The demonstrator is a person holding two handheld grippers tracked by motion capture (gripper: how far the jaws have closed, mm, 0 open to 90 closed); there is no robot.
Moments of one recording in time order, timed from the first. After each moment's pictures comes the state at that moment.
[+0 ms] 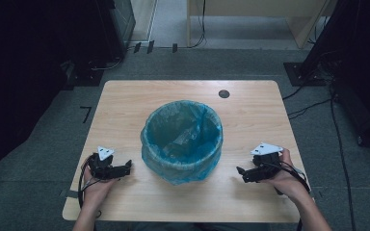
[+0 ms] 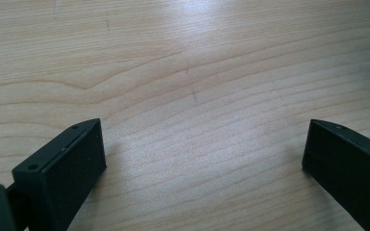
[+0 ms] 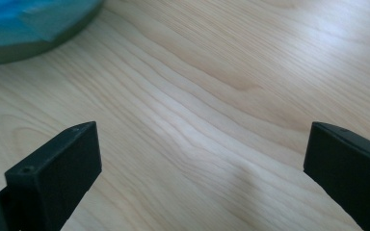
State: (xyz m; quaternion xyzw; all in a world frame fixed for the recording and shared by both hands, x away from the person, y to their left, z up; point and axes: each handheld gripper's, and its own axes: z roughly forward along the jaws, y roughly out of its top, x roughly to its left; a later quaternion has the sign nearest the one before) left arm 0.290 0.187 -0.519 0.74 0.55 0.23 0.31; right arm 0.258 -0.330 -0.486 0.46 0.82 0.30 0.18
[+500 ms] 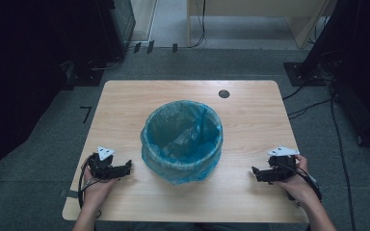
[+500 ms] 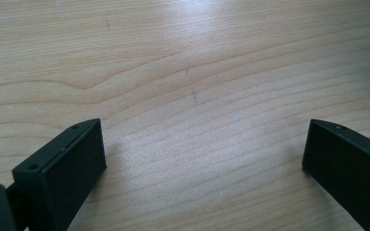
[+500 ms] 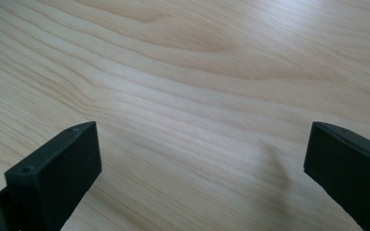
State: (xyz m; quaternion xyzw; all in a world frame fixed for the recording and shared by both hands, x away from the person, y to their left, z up) left arm 0.290 0.187 -0.519 0.74 0.55 0.23 0.31; right arm 0.252 -0.377 -0.508 0.54 0.77 0.27 0.19
